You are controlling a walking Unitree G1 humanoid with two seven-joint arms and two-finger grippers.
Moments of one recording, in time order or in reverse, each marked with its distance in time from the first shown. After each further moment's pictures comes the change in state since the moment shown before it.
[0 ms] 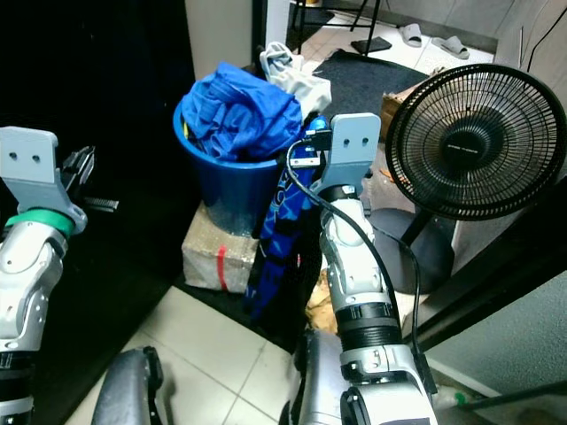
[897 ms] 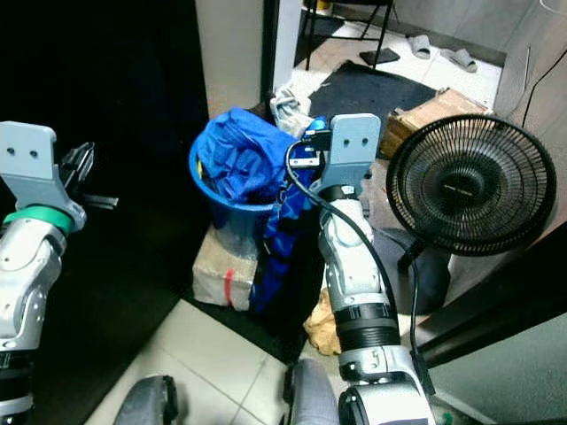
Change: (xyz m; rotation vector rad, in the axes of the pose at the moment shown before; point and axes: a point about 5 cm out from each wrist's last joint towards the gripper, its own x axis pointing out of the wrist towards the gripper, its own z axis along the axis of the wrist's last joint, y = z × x) left arm 0.000 -0.001 0.006 0.000 -0.009 -0.003; right arm 0.000 0.000 0.000 0.003 0.000 0.001
